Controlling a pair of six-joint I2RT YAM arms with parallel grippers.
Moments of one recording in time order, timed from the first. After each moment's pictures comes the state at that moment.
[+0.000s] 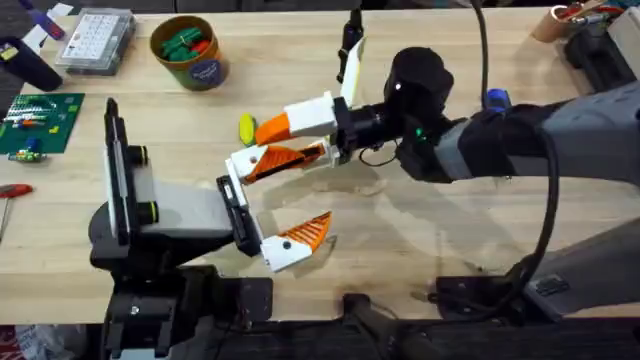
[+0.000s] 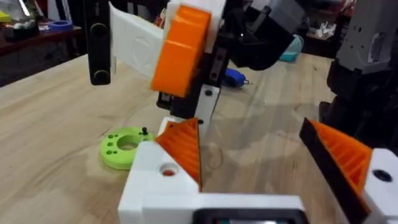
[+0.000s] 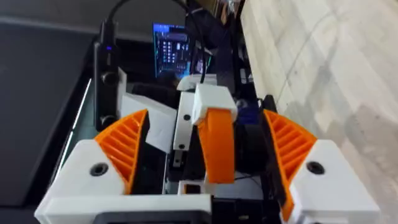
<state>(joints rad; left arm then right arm) 0.03 0.00 0.00 -0.08 1.19 -0.01 0.62 1.75 0.69 1.01 -1.16 1.38</state>
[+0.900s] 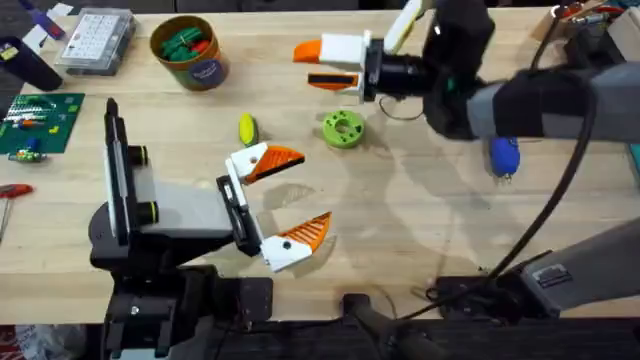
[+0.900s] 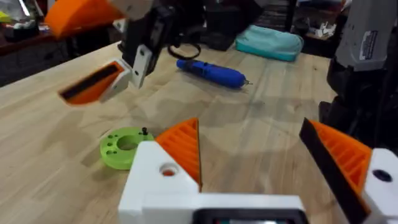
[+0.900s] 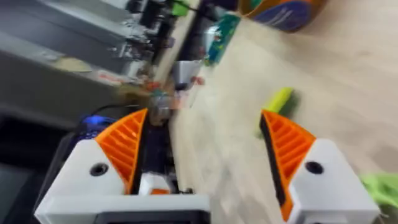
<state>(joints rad) 0.03 0.00 0.00 -0.08 1.19 -0.01 0.39 1.75 0.83 0.80 -0.94 1.01</state>
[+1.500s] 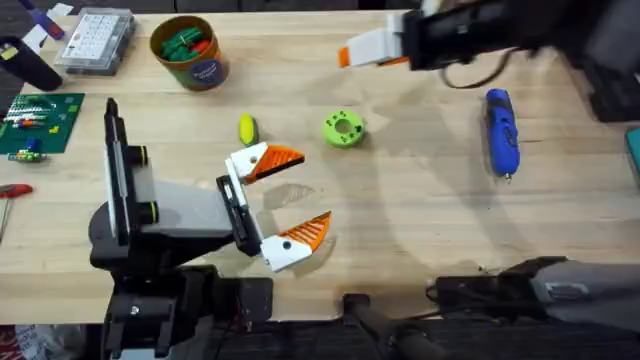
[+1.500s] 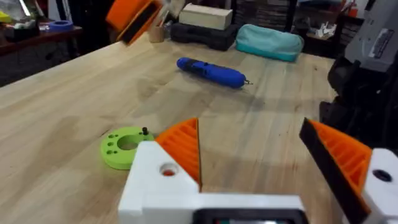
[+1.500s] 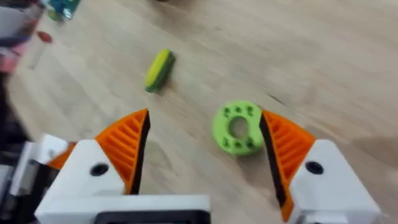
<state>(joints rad) 0.03 0.00 0.00 -0.08 1.19 -0.01 0.31 1.49 1.22 -0.55 -0.57 0.14</state>
